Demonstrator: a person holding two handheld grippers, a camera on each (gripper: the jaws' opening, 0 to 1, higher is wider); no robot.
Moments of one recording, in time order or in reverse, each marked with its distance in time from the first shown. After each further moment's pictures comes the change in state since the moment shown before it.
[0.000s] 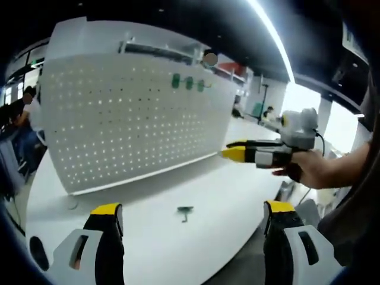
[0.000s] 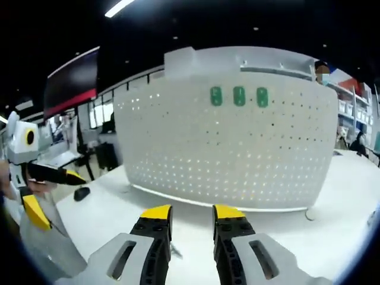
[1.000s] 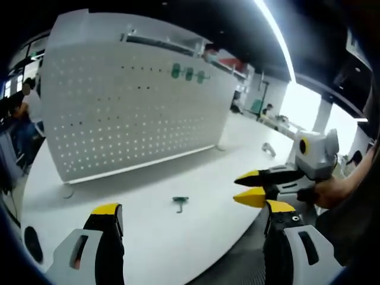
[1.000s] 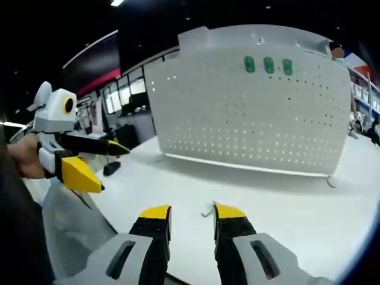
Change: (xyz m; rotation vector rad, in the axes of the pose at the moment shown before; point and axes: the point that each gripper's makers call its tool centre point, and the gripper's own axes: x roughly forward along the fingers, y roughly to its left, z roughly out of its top) left arm -0.001 -0.004 -0.016 -0.029 0.039 -0.016; right arm -0.042 0.067 -0.057 0.004 0.145 0.139
